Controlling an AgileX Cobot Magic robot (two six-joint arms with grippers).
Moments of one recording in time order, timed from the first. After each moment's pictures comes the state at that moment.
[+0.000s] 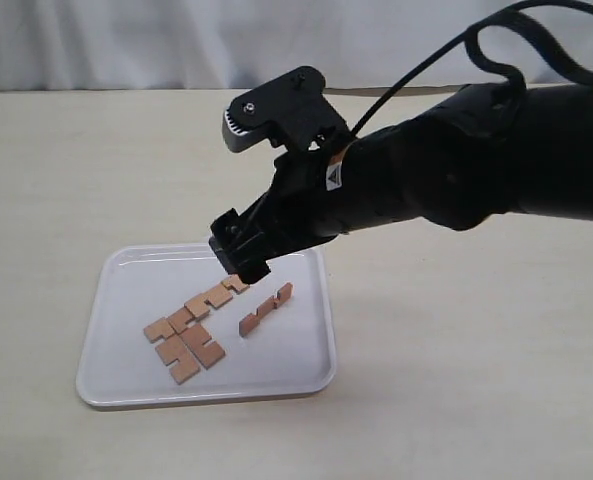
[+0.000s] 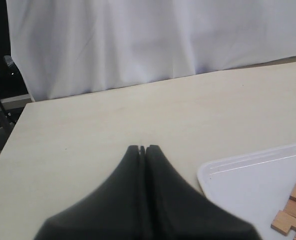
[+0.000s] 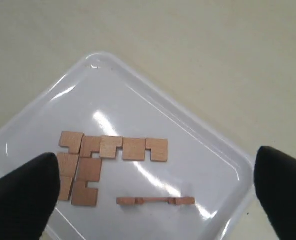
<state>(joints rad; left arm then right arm) -0.12 0.00 0.00 -0.21 0.31 0.26 0.46 1.64 -1.04 0.07 0.31 -0.04</state>
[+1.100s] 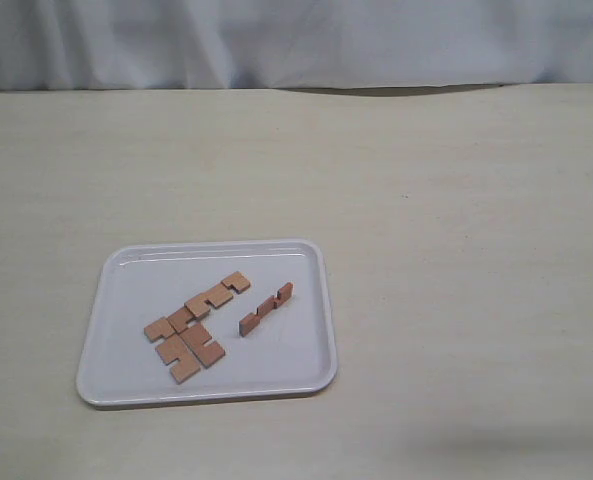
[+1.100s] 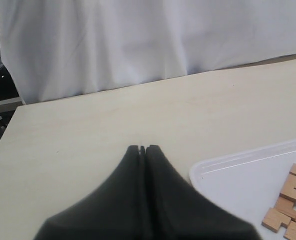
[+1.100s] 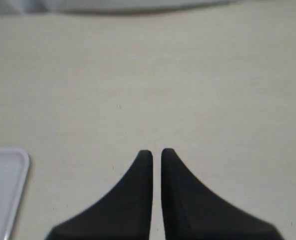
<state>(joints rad) -0.12 0.00 0.00 -0.21 0.31 0.26 -0.21 0.83 -0.58 0.01 0.39 0.07</state>
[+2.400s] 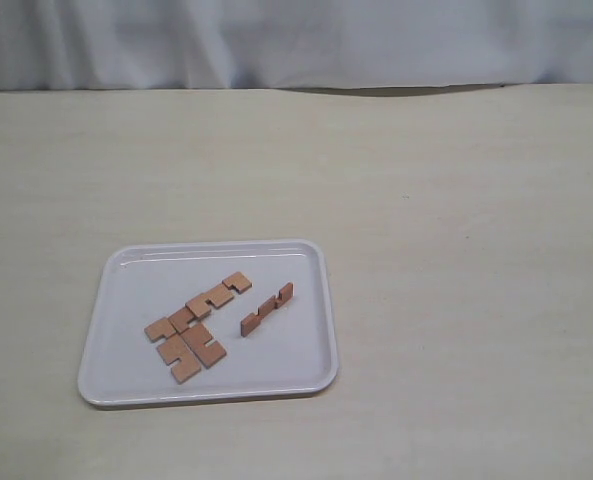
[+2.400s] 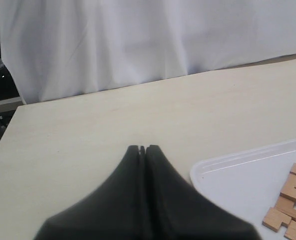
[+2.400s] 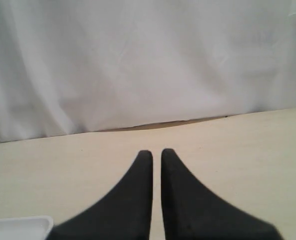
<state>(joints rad) -0.12 0.00 0.00 -0.21 0.31 0.26 -0.22 0.00 0.00 0.10 0.10 0.04</state>
